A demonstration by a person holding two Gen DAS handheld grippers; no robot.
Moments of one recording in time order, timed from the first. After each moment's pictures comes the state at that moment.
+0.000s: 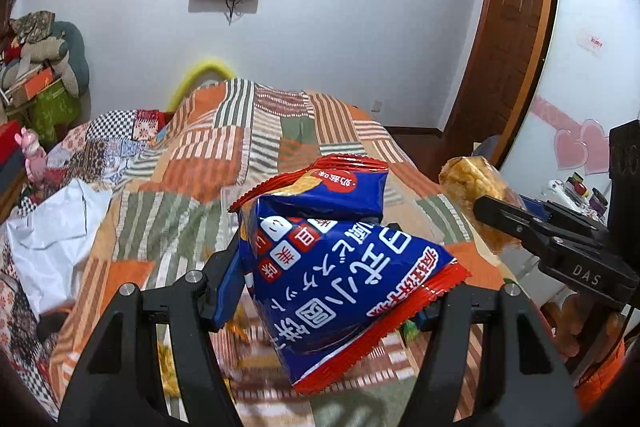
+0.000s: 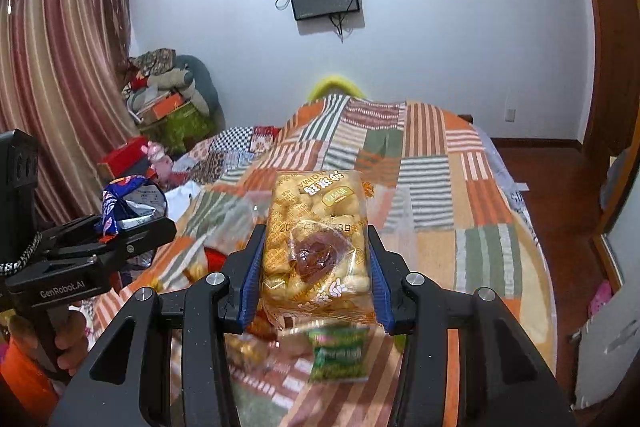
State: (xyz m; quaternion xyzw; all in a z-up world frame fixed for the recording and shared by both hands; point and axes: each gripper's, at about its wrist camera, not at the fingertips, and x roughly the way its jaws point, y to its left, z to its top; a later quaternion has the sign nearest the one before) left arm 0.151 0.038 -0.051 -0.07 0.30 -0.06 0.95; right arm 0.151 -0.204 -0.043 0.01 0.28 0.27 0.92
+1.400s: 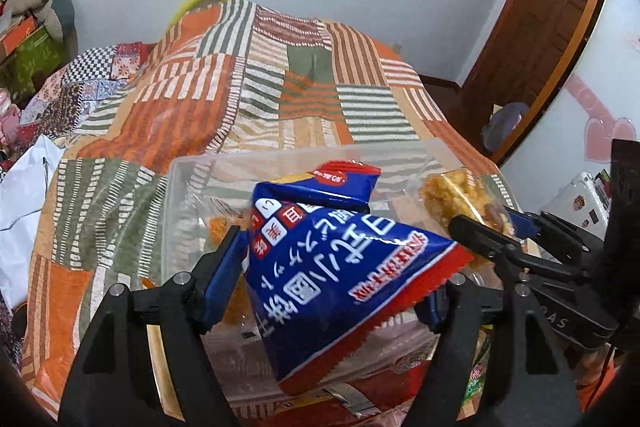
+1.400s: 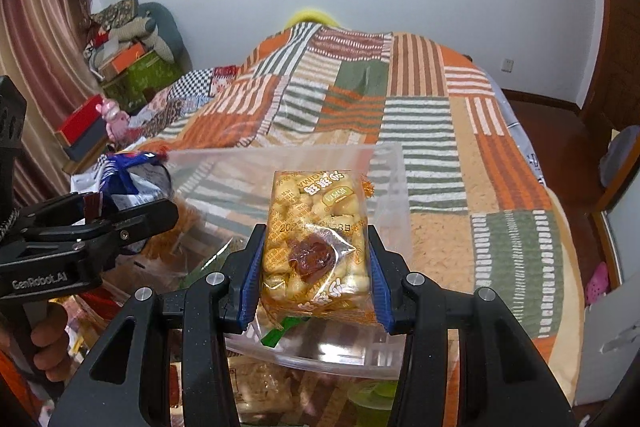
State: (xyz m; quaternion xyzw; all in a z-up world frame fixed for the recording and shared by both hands) left arm 0.283 0.032 -0.133 -0.10 0.42 -0.06 0.90; right arm 0.251 -0.184 -0.117 -0.02 0.40 0.24 0.89
